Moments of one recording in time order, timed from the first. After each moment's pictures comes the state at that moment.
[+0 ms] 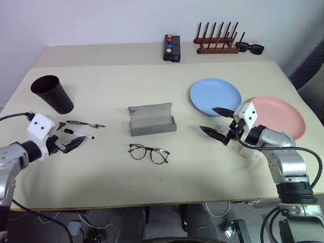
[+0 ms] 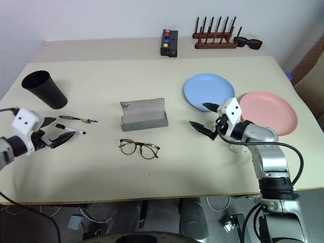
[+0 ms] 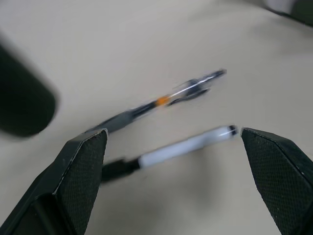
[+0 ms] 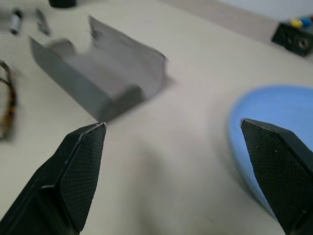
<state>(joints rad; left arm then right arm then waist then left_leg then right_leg) -0.08 0.94 0.27 0.06 -0.33 0.31 -0.88 -0.29 -0.57 -0.09 -0.02 0.33 0.22 0.91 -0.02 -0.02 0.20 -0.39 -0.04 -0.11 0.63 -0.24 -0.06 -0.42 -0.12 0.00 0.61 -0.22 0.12</state>
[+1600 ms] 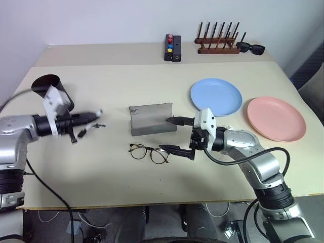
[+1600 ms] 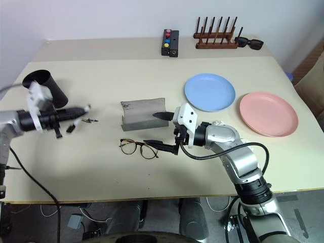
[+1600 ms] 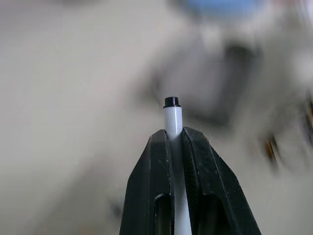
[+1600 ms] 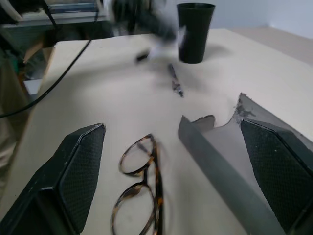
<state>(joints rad) -0.43 0.82 0.34 0.07 -0.45 0.41 -1.10 -0.37 -0.44 0.19 -0.27 0.40 0.38 0.91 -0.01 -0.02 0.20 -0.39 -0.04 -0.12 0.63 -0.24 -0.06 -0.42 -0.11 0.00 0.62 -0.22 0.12</state>
